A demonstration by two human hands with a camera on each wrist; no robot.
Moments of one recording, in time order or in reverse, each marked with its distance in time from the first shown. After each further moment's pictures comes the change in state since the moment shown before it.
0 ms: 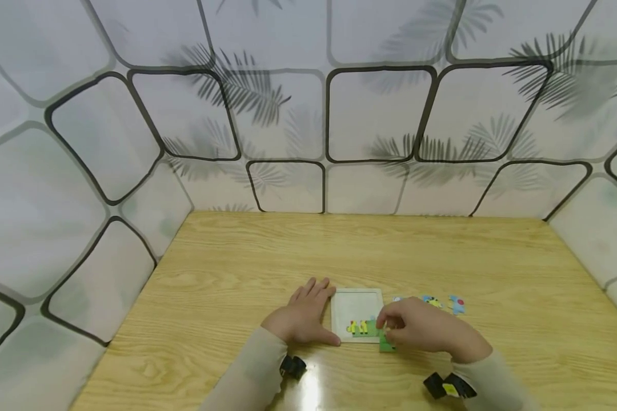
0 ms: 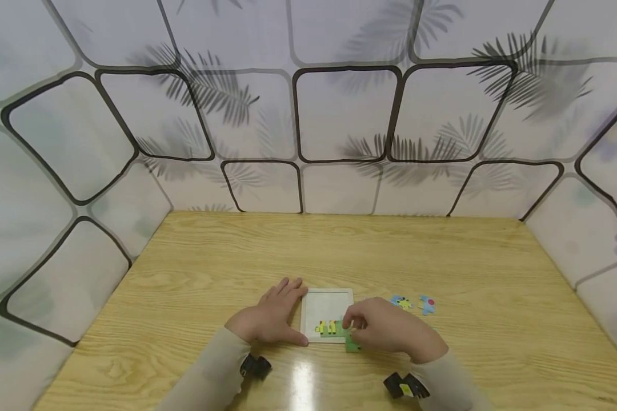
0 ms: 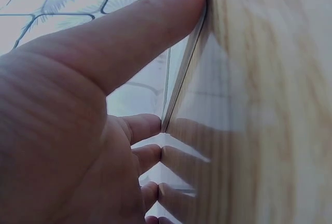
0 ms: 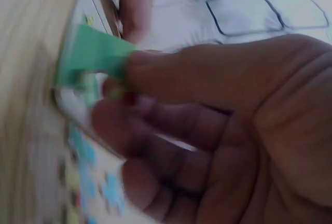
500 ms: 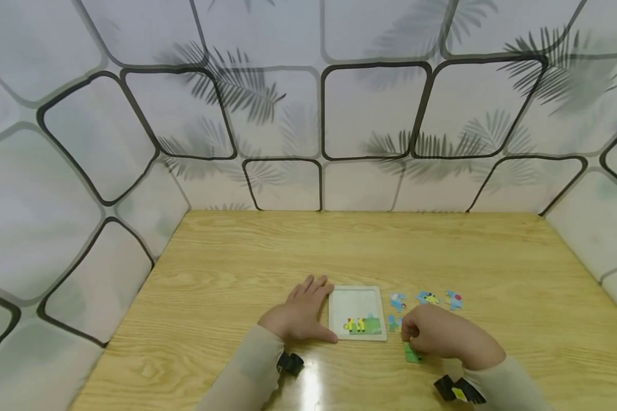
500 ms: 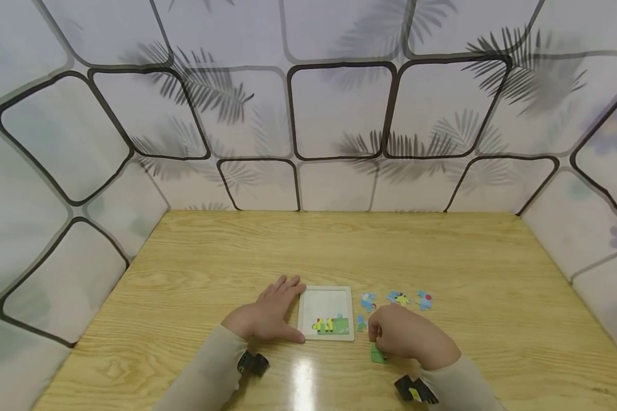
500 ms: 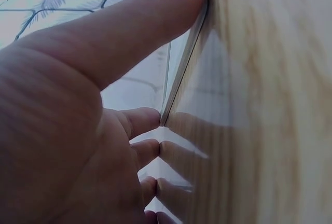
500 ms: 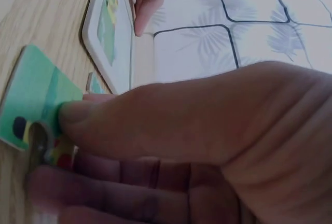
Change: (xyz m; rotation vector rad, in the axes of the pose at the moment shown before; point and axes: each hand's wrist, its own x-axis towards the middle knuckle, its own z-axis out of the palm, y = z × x) left_hand 0.002 -0.004 -0.001 -0.028 -0.023 0.024; right_hand -0.029 0.016 -0.002 -0.096 -0.022 0.113
